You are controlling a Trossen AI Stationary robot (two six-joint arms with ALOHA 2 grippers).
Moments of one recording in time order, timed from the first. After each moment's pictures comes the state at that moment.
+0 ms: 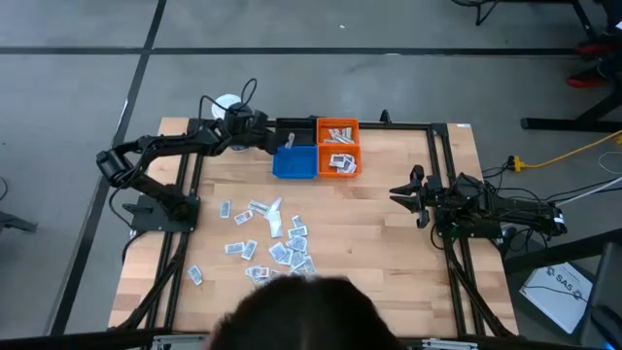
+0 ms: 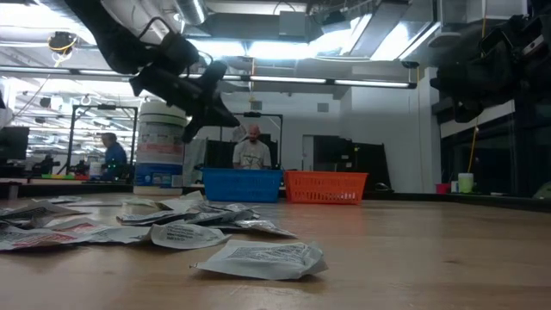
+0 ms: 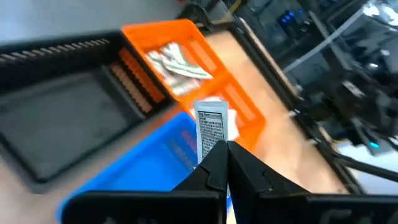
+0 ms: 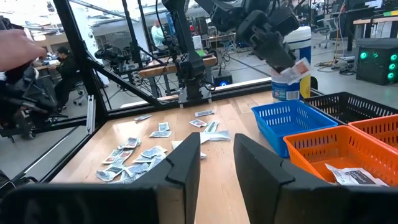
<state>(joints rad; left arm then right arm) 0.74 1.43 0.69 0.29 0.45 -0.60 -0.13 0.02 0.01 0.02 -0.07 0.18</state>
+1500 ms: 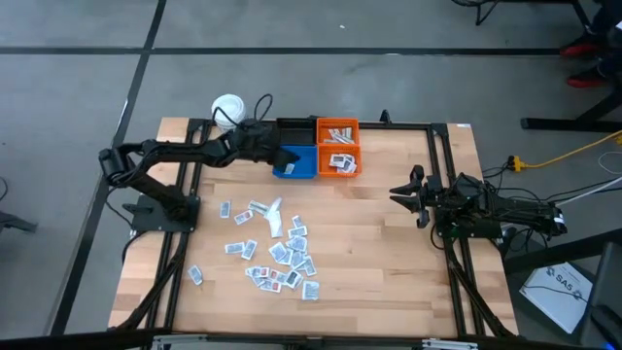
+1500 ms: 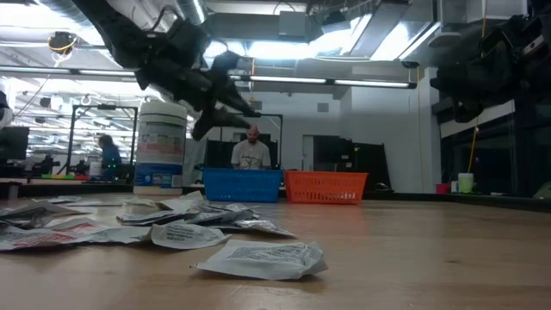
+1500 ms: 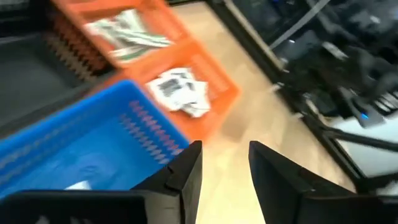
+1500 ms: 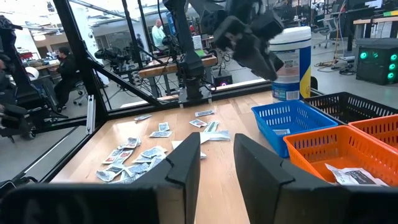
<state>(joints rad) 0.52 1.43 0.69 0.31 0.32 -0.61 -0.13 0.02 0.01 0.02 -0.07 0.18</state>
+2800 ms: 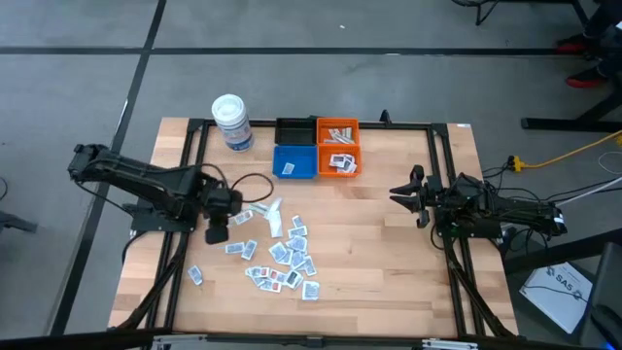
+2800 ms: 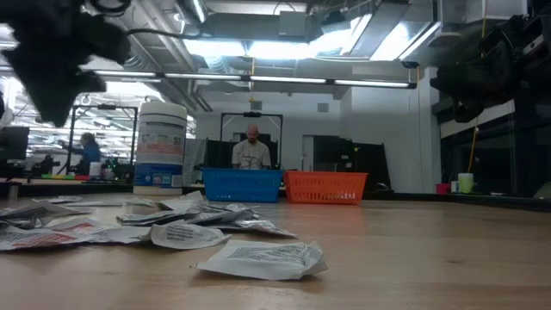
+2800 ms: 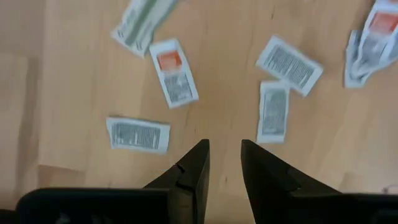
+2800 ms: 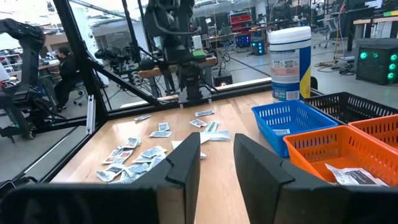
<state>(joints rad) -0.17 1.04 0.77 -1.09 0.02 -0.41 -0.13 0.02 0.01 0.02 -0.07 0.18</state>
